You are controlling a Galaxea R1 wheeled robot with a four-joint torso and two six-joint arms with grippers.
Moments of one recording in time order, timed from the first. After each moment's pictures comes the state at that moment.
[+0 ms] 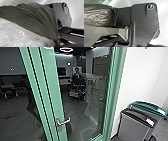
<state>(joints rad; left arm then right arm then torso) 1.37 2.96 -2.65 -0.34 0.24 0.42 -1.55 3.02 -2.65 -0.01 0.08 -0.08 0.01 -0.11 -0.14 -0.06</state>
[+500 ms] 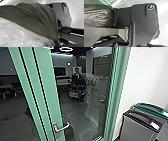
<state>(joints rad) 1.37 2.96 -2.65 -0.34 0.24 0.42 -1.55 3.02 -2.65 -0.01 0.08 -0.08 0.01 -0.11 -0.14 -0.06</state>
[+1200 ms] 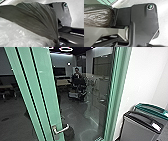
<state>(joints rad) 1.38 2.96 -2.65 -0.34 0.24 0.42 -1.55 3.02 -2.65 -0.01 0.08 -0.08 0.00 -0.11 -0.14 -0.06</state>
